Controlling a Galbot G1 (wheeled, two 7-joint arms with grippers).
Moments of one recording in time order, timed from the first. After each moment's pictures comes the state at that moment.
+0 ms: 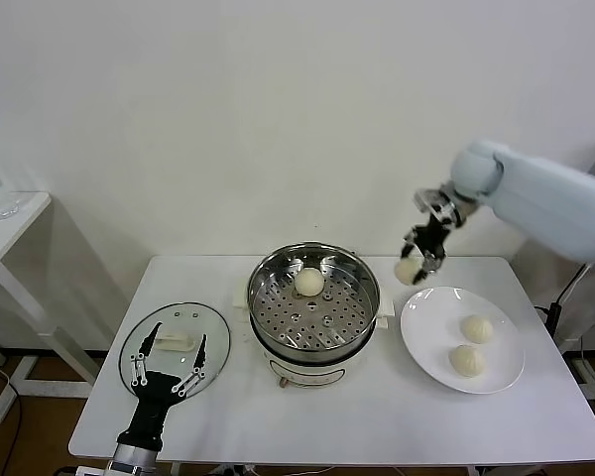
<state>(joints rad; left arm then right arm) 1.66 -1.24 -0.50 -2.01 0.07 -0.36 -0.11 0.69 0.96 -1.34 1.09 0.42 -0.08 -1.31</state>
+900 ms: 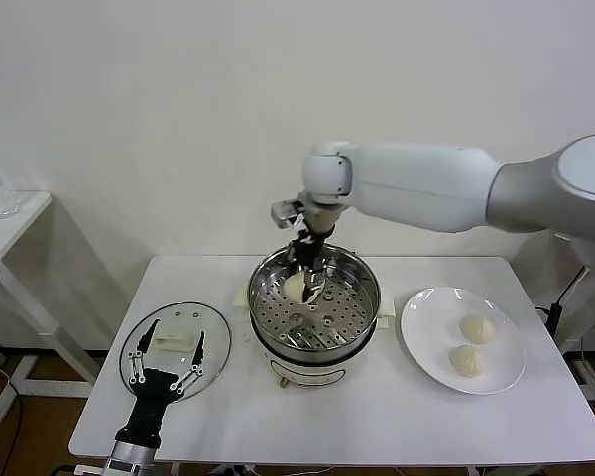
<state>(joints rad) 1.65 -1.24 -0.51 -2.00 0.08 -0.38 -0.12 0.73 1.34 -1.55 1.16 0.67 -0.23 -1.12</state>
